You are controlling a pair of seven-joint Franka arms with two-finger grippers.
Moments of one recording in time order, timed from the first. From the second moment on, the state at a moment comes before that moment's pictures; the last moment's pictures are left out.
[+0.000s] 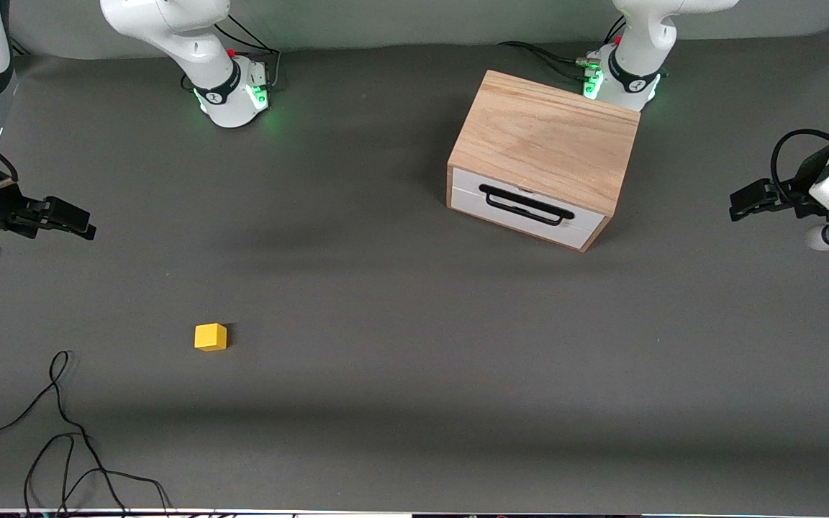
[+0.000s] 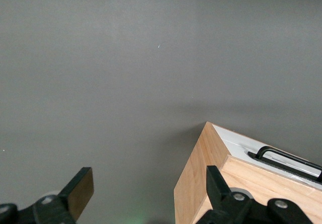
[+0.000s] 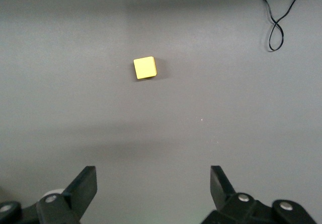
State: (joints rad) left arm -0.03 0.04 0.00 -1.61 0.01 1.56 -0.05; right arm 0.15 0.05 -0.17 -1.58 0.01 1.60 0.06
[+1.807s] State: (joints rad) left arm -0.26 0.18 -0.30 -1.57 -0.03 1.53 -1.73; right arm 0.16 0.17 -0.17 -1.58 0.01 1.62 0.06
